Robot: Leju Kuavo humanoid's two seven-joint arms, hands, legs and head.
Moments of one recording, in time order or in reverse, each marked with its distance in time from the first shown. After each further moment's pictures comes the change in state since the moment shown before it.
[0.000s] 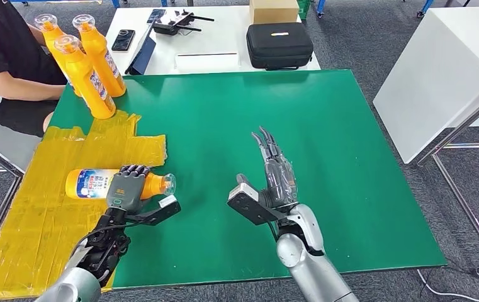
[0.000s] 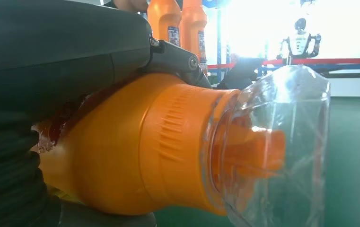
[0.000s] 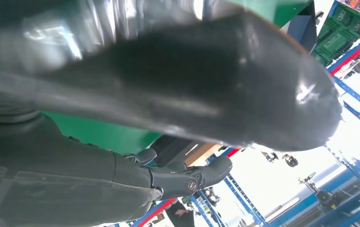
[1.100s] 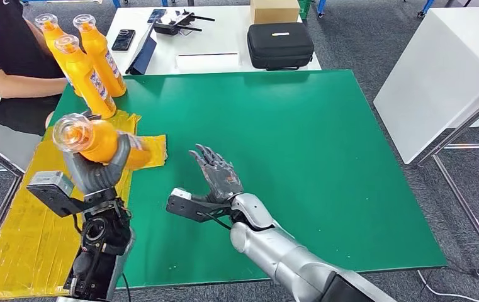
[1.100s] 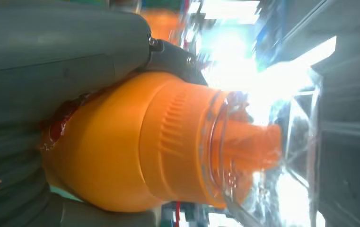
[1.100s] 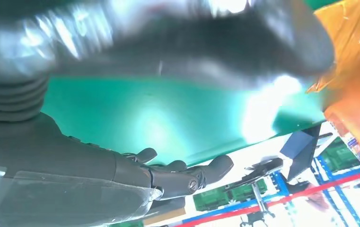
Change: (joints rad) left arm 0.228 -0.092 -0.167 -0.885 1.494 -0.276 -0.358; right arm -0.389 0.181 0.473 0.722 -0.208 -0.080 0.088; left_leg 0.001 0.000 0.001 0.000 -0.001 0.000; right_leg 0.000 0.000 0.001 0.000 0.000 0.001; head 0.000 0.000
